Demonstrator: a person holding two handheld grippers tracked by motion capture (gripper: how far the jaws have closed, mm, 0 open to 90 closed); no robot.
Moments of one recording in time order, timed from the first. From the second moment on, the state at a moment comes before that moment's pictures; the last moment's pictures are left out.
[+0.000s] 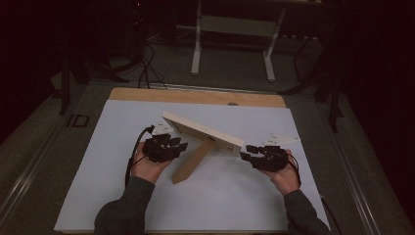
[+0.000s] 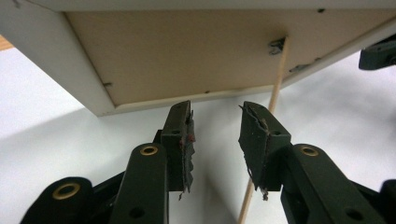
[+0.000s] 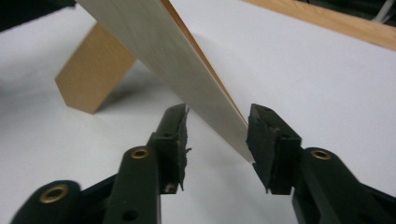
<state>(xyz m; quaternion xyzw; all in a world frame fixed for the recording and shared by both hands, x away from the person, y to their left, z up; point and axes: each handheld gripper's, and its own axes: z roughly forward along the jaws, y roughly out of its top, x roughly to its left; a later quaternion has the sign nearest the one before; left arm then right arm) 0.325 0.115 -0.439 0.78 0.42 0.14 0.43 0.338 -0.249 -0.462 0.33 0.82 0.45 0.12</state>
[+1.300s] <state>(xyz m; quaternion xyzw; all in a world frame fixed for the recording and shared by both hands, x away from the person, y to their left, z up) 0.348 0.100 -0.430 0.77 0.44 0.17 0.43 0.376 -0.231 -0.465 0.38 0.79 0.46 0.13</state>
